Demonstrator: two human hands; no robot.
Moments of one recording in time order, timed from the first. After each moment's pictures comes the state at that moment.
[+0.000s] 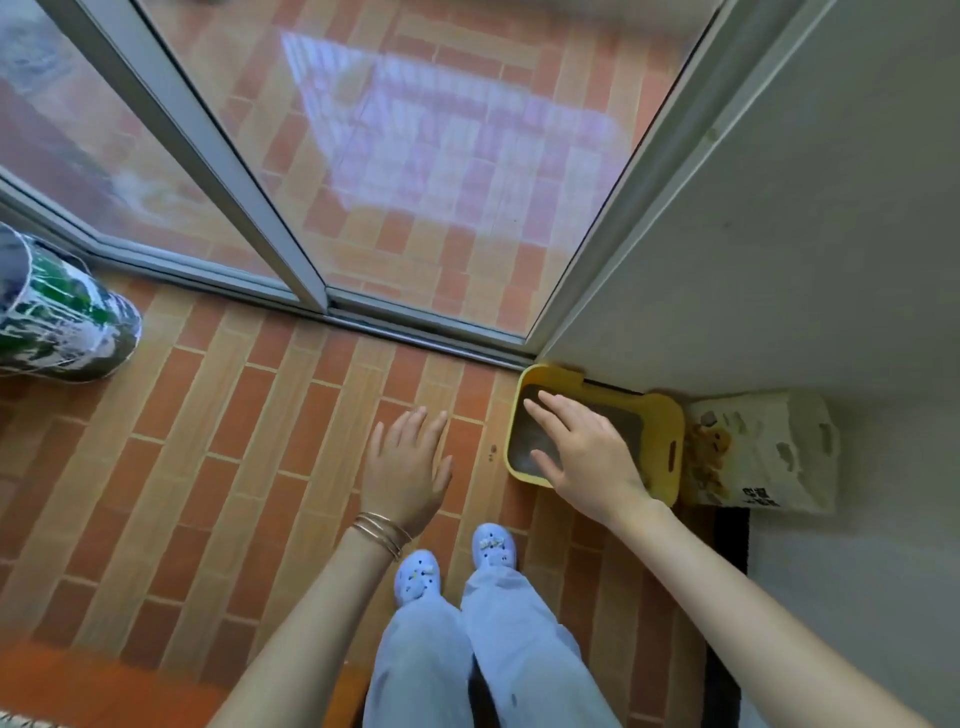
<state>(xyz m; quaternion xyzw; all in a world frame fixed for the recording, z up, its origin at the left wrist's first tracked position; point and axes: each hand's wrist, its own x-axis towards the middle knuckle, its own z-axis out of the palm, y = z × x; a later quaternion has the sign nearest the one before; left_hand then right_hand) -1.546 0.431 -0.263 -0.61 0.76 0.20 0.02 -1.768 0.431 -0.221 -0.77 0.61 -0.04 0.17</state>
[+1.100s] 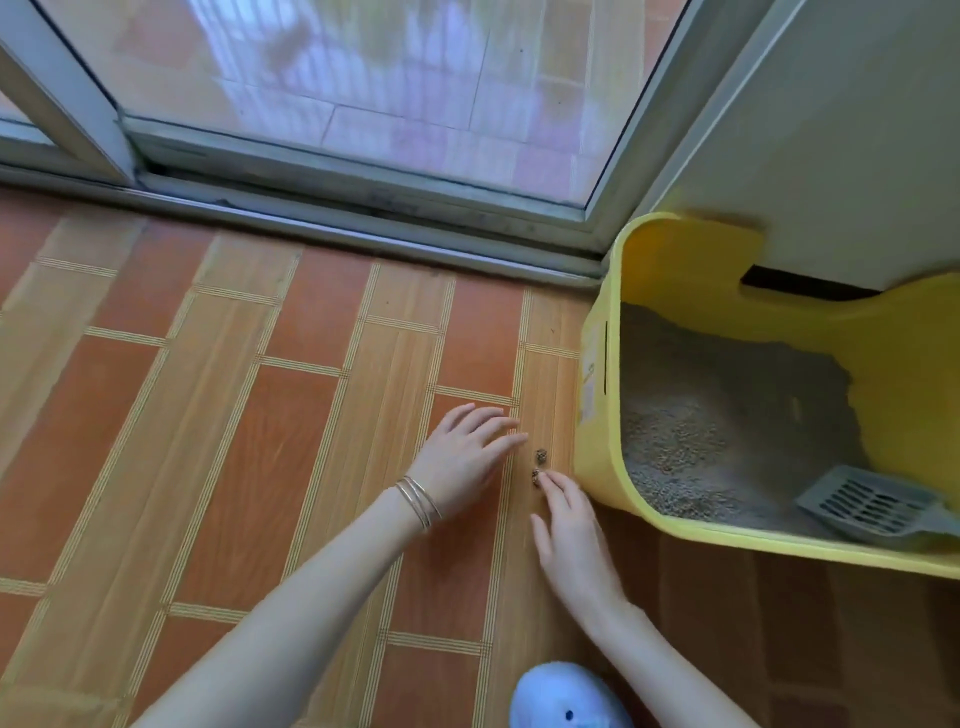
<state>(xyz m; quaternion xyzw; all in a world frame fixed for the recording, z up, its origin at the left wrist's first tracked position) -1.596 0.363 -0.933 -0.33 0.93 0.12 -0.12 -1.741 0.476 -0.905 -0.61 0.74 -0.10 0.27</state>
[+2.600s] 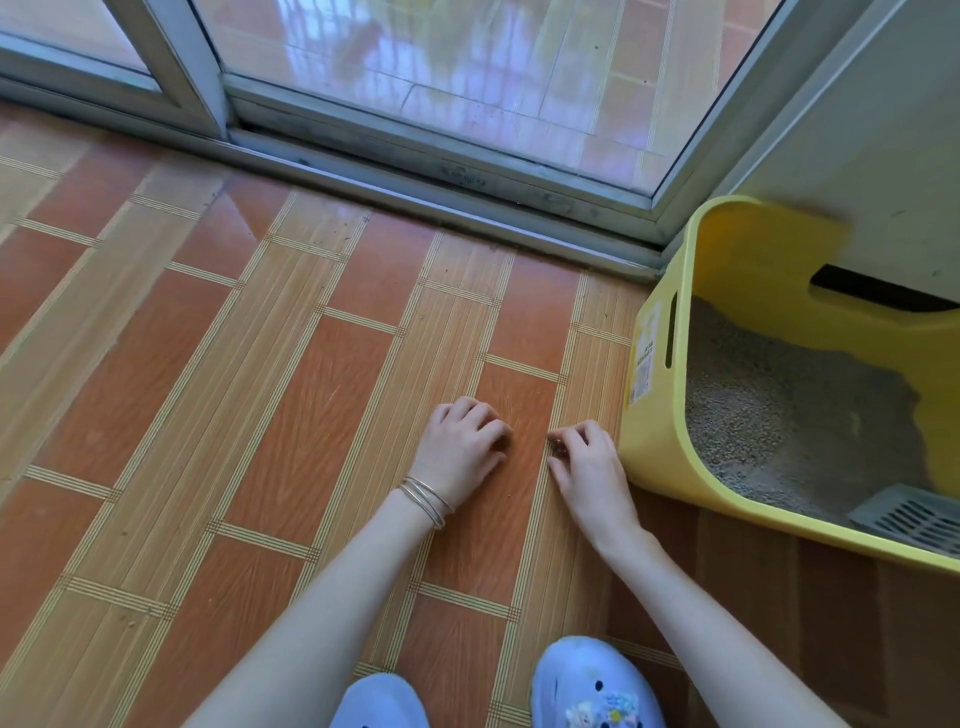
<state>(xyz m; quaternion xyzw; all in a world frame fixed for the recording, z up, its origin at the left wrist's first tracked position) -1.559 0.398 -0.937 -0.48 0.85 0.15 -0.14 -1.735 0.437 -0.918 -0.67 0.71 -0.09 0.21</state>
